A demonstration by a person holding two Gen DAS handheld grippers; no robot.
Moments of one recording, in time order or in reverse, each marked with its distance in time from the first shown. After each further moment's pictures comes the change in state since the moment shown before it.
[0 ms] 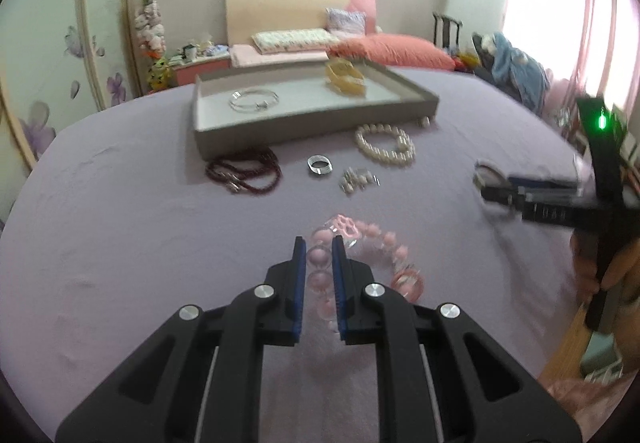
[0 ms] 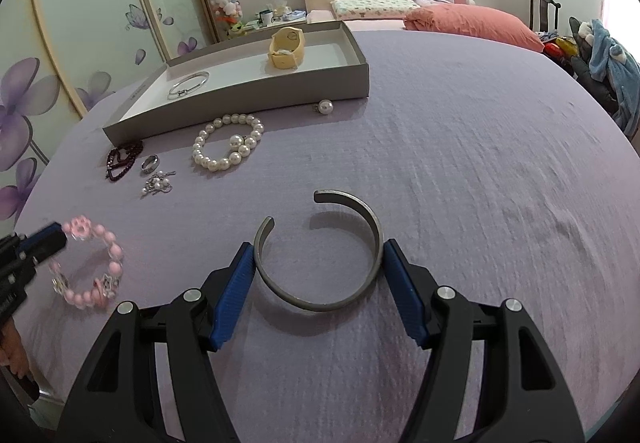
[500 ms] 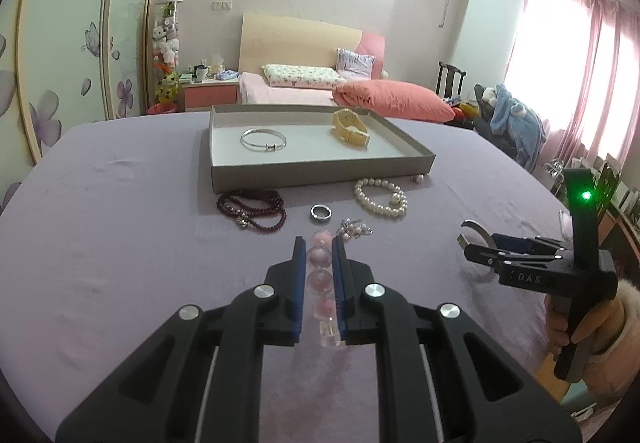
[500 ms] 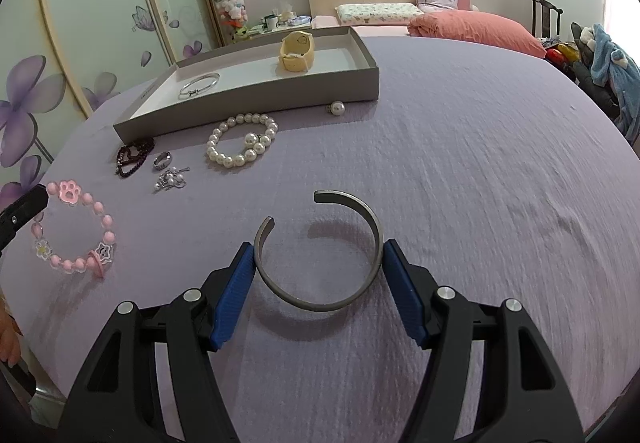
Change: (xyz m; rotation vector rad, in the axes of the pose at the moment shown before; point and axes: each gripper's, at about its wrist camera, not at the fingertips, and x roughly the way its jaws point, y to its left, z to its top) left arm -0.024 0.008 0.010 -0.098 -0.138 -0.033; right arm -0.007 0.009 -0.003 -0.011 -0.033 0.006
